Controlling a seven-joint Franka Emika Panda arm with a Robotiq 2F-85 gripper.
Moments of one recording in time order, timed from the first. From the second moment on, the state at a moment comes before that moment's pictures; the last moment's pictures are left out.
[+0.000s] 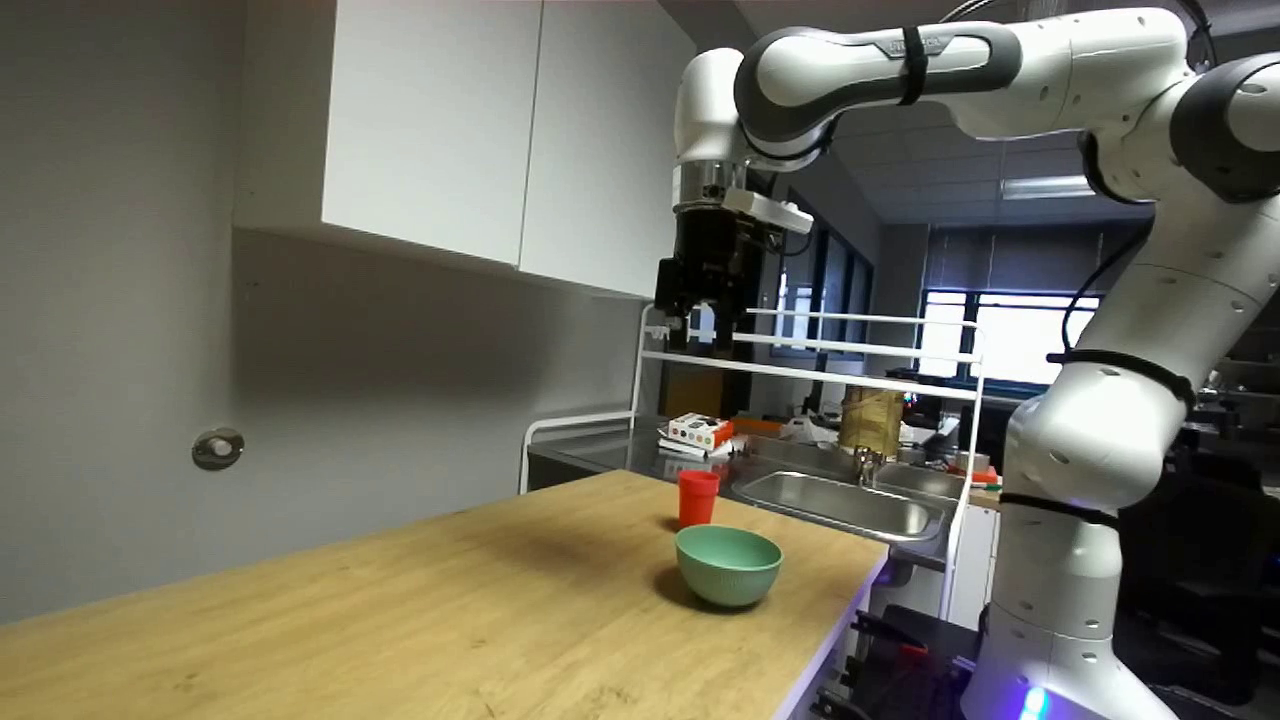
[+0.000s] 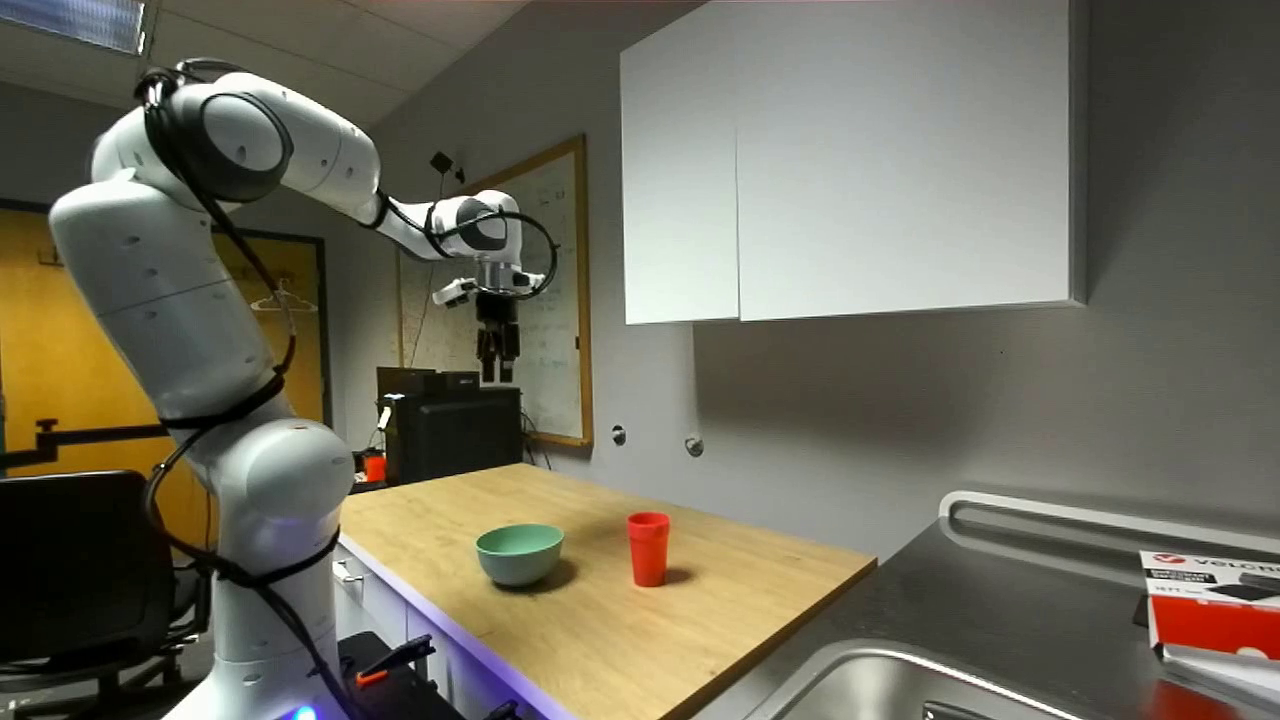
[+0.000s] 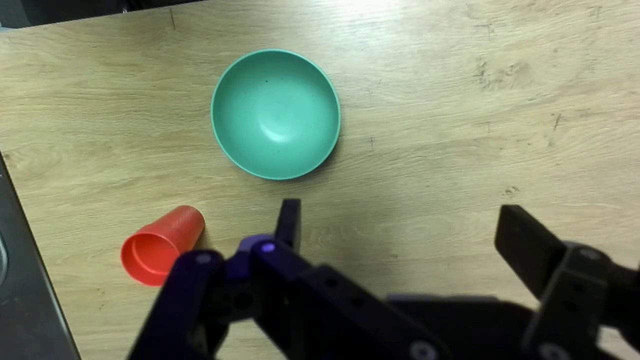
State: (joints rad) arm 0.06 -0.42 0.29 -2.14 0.09 1.68 0.49
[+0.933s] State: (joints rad) arm 0.02 -0.31 0.14 -2.14 0.07 1.78 0.40
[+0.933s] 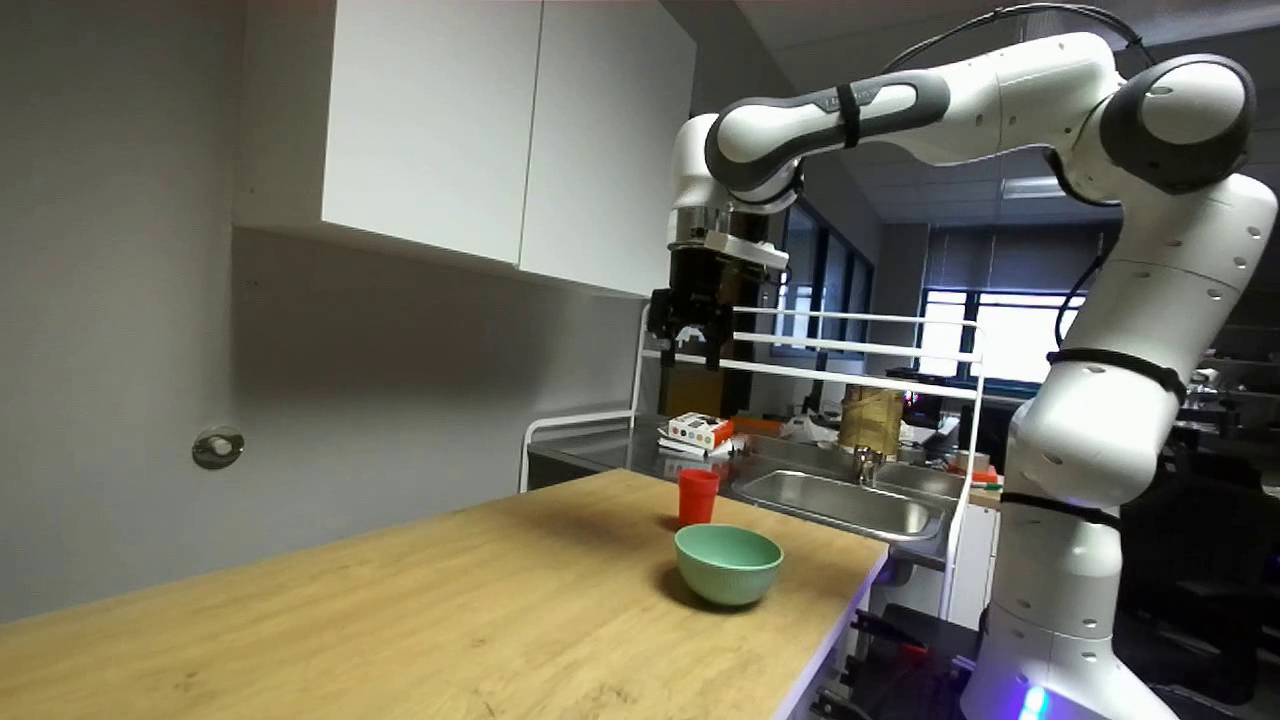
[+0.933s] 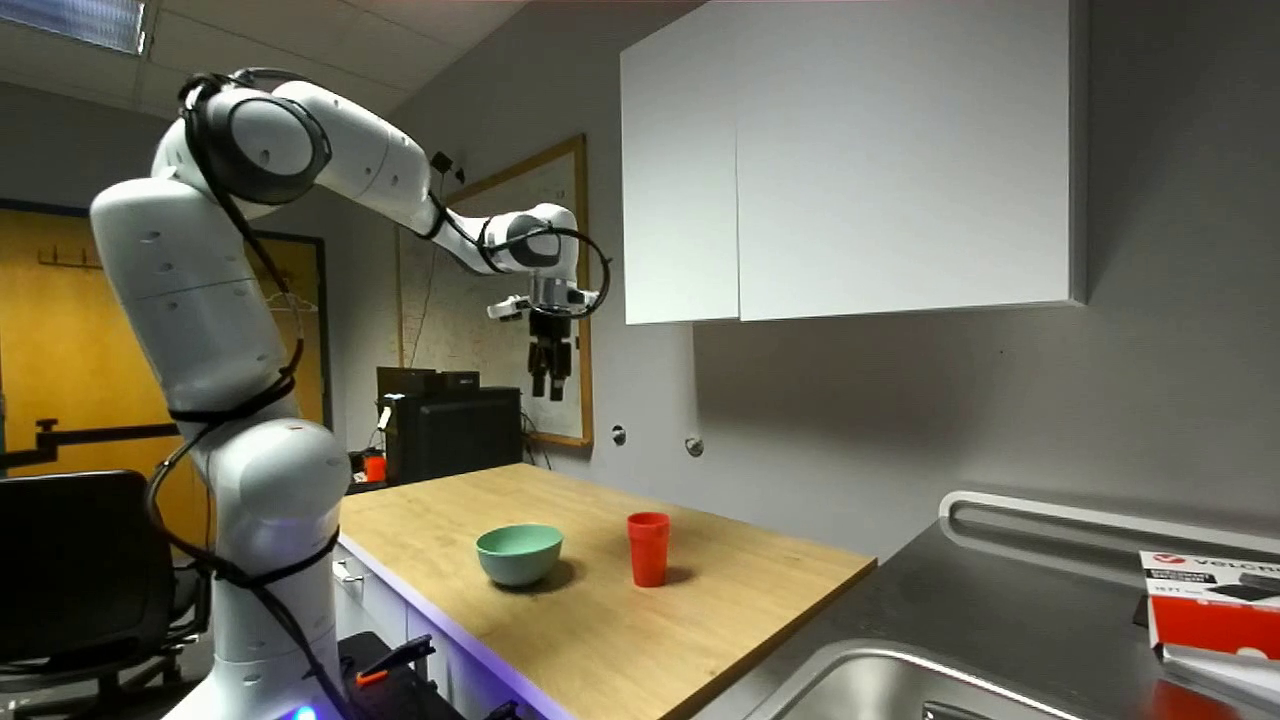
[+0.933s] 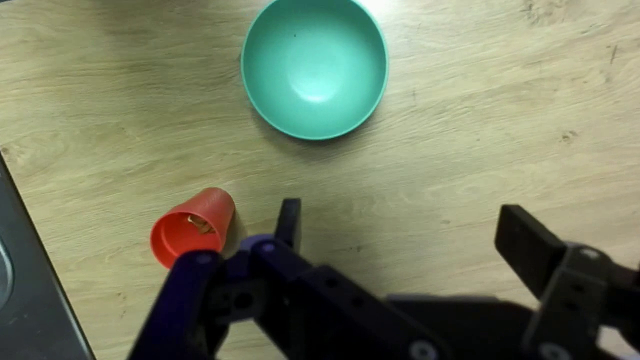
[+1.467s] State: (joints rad) arm -0.06 -0.18 -0.05 -2.14 0.12 1.82 0.15
